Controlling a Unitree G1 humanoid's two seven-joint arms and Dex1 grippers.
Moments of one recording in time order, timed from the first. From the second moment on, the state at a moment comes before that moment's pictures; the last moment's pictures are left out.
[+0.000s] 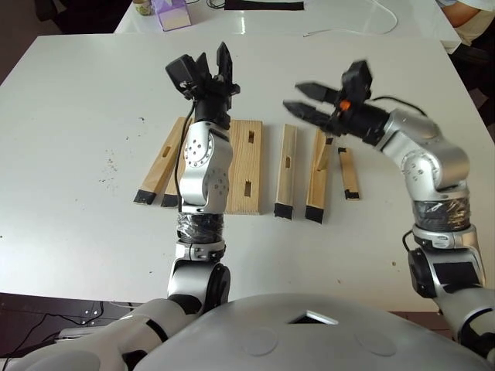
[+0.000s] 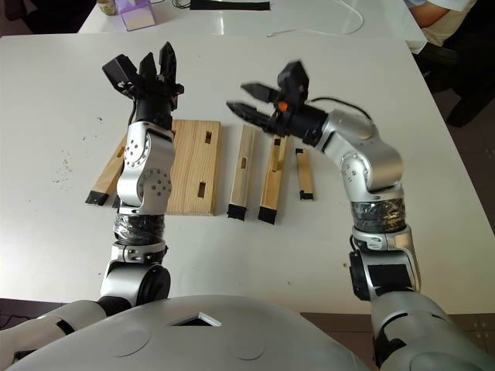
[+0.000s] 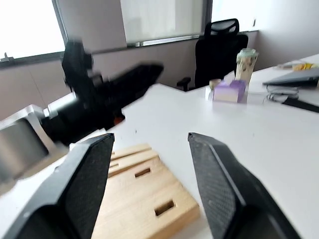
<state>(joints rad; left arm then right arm) -0.37 -0.15 0.05 -0.05 -0.38 0.08 0.15 -0.52 -0.40 -0.04 -0.19 0.67 0.69 0.74</state>
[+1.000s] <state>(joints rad) -0.25 -0.08 0.15 -0.33 -0.37 0.14 0.41 0.06 -0.69 0.20 -0.64 0.38 0.77 0.60</state>
